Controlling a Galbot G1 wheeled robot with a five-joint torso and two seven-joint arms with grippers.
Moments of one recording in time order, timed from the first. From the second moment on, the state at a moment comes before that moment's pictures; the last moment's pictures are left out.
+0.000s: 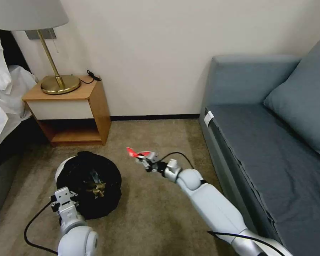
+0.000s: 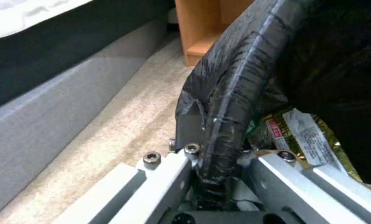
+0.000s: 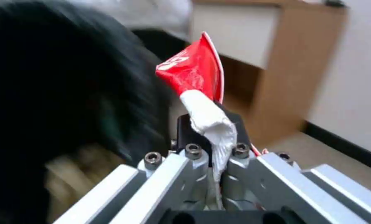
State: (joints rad) left arm 1.49 -1.51 -0.58 -1.95 -0.07 0.25 -0.60; right arm -0.70 1.42 -0.18 1.24 0.30 0.15 -0.50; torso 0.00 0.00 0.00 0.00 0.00
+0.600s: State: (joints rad) left arm 1.48 -1.52 -0.57 -1.94 -0.06 0.26 -0.61; right arm -0.80 1.48 -0.27 1.29 0.42 0.11 -0.63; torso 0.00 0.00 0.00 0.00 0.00
